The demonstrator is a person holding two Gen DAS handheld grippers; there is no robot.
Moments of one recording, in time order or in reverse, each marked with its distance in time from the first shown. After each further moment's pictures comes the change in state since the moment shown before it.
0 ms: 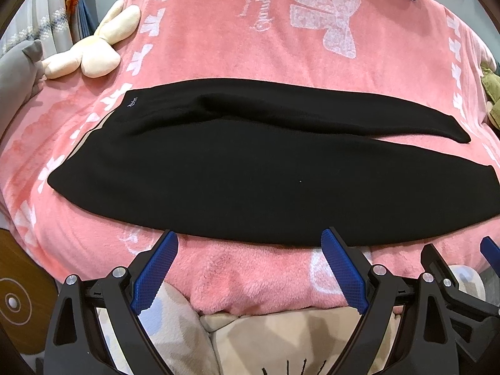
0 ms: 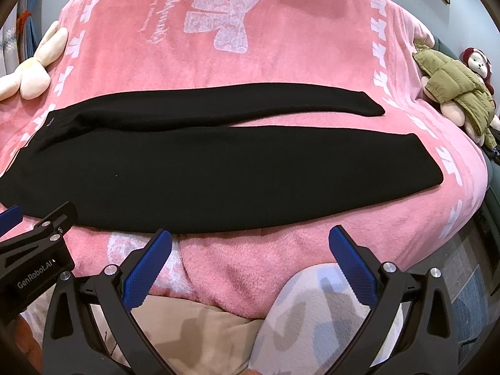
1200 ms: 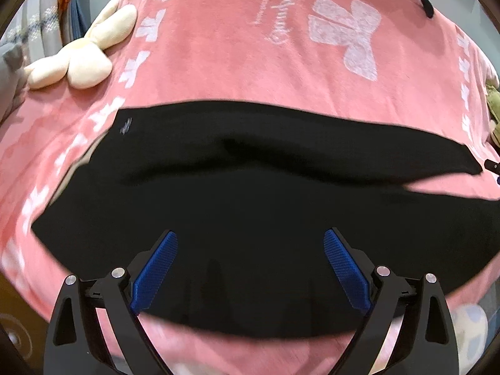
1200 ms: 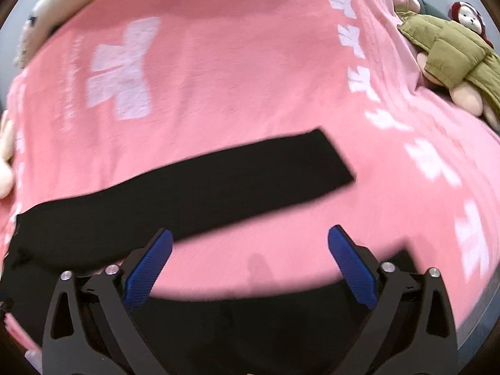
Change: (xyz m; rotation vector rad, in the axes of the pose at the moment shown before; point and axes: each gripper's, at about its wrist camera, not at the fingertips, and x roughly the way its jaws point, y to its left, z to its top) left arm 0.061 0.061 0.080 -0.005 -0.030 -0.050; right arm 0.149 -0.220 0.174 0.197 -0.029 0.067
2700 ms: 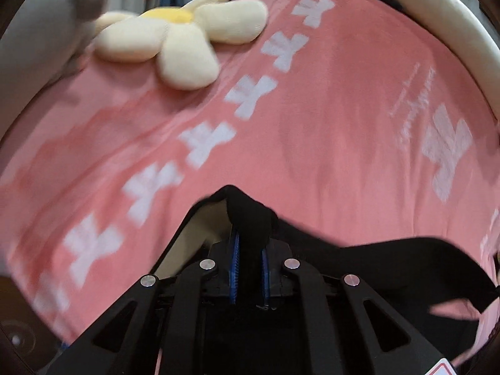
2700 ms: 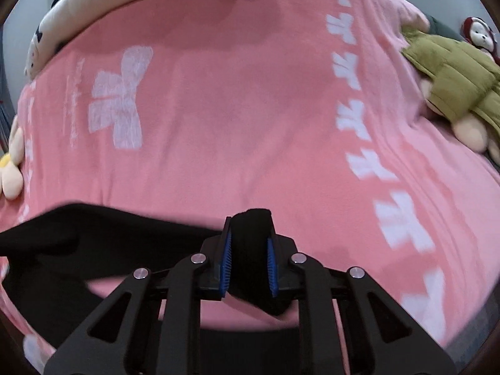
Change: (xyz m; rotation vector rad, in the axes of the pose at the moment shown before) left arm -0.028 0.218 0.100 -0.352 0.001 0.047; right arm -0.042 -0.071 0.041 -0.050 -0.011 0.061
